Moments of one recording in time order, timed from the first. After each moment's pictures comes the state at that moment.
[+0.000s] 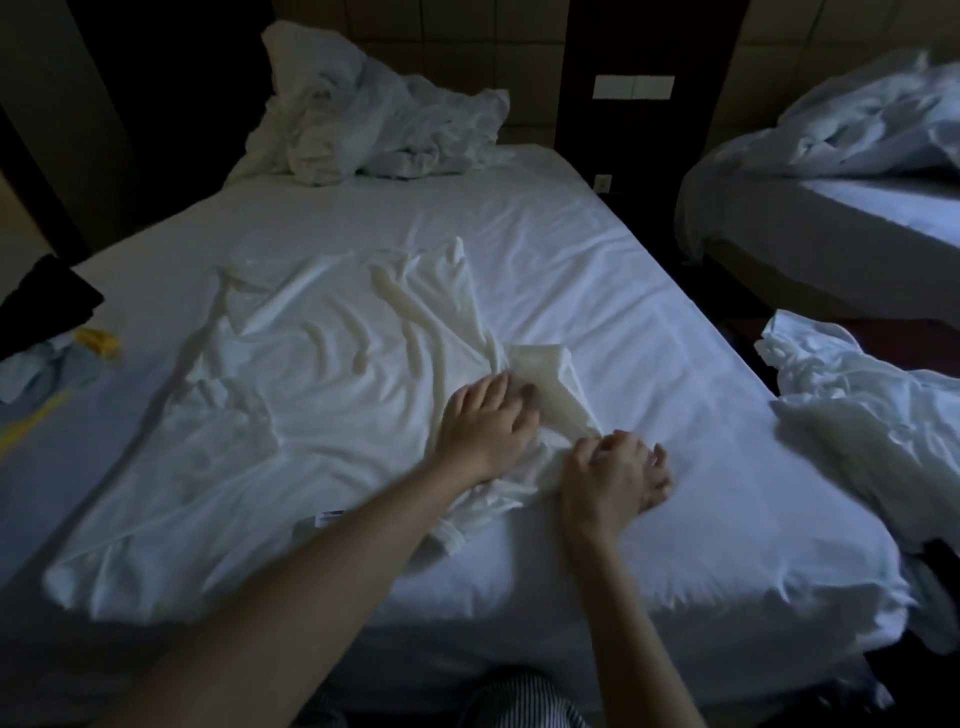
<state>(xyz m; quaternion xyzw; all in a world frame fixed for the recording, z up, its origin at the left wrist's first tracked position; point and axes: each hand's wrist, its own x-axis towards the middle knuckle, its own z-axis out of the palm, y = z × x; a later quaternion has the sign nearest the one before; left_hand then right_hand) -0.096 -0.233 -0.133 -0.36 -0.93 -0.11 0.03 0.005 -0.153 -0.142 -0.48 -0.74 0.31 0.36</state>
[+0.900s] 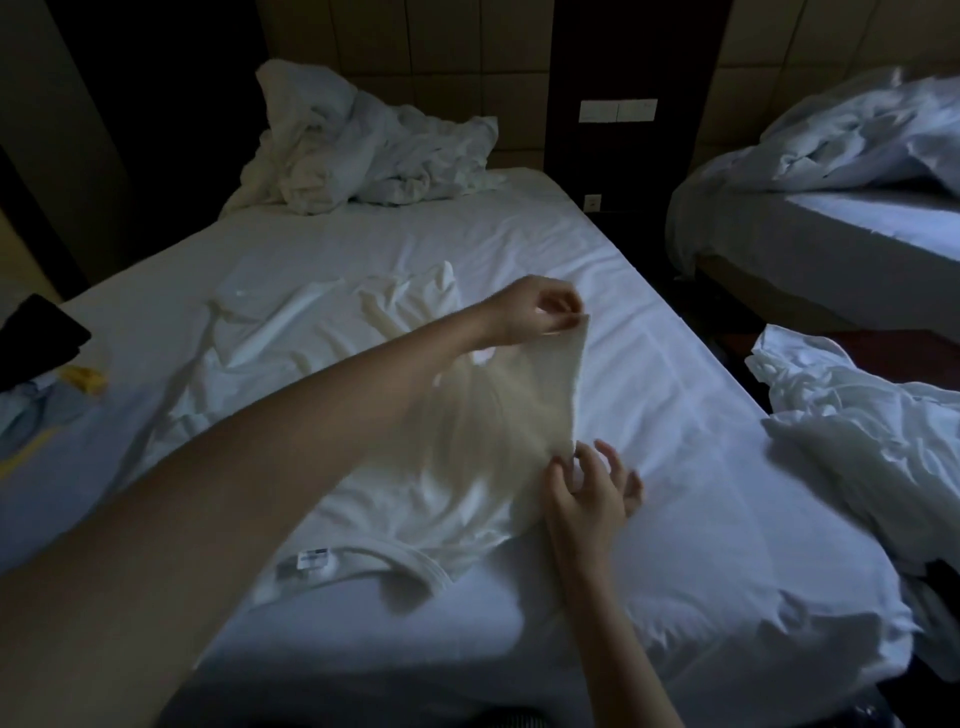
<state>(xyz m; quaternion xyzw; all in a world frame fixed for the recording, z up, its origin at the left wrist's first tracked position) -0.153 -0.172 0.006 -0.54 -0.75 -0.37 -0.07 0.005 -0.150 -0.152 -0.31 -0.76 0.38 0.43</state>
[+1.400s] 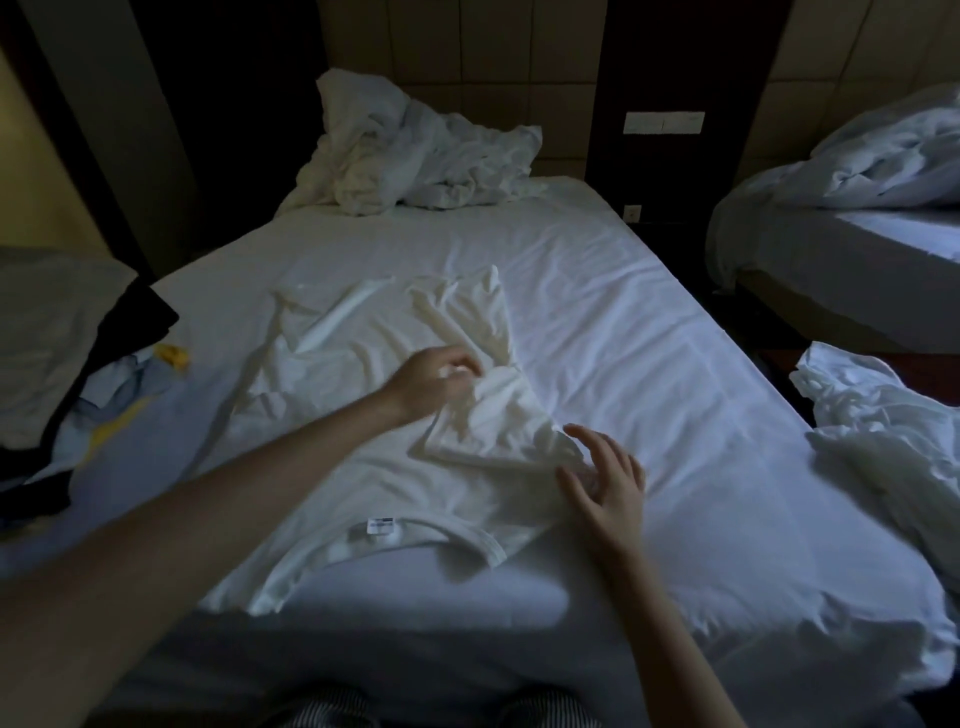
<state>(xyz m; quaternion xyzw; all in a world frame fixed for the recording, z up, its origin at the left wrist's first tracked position) -0.147 -0.329 -0.042 -0.40 -0.85 -0.35 0.02 0.016 -0.157 -0.141 -0.09 -0.85 0.35 0.39</state>
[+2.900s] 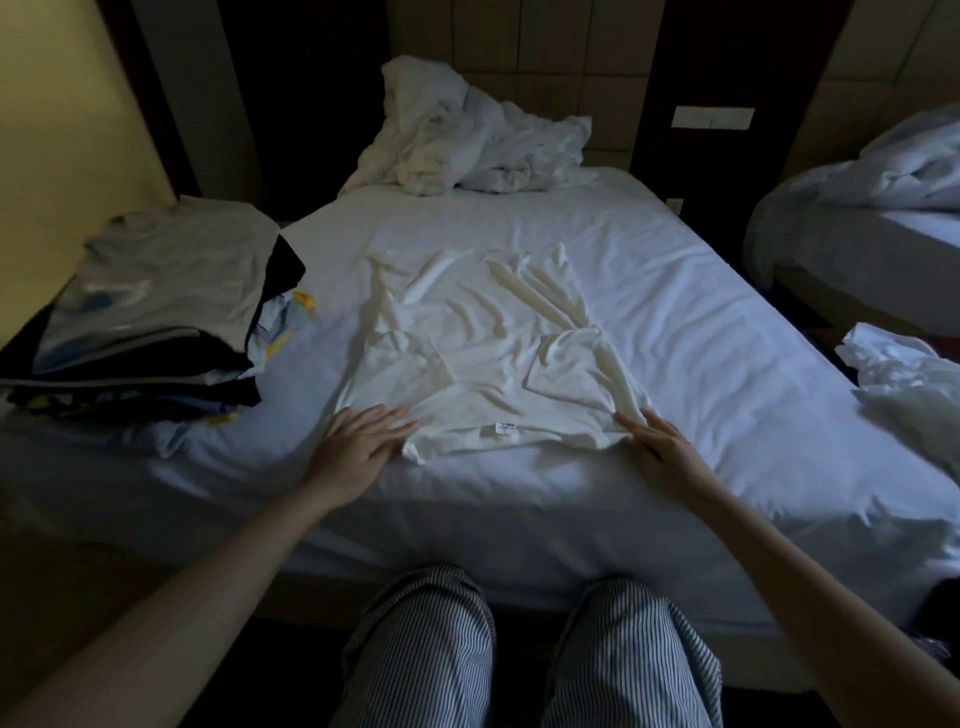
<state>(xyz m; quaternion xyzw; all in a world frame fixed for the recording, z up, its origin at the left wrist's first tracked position) -0.077 -0.572 -0.147 -0.32 -0.93 -0.17 0.11 0.058 -0.197 -0.130 -0.03 -0.96 0.25 0.14</state>
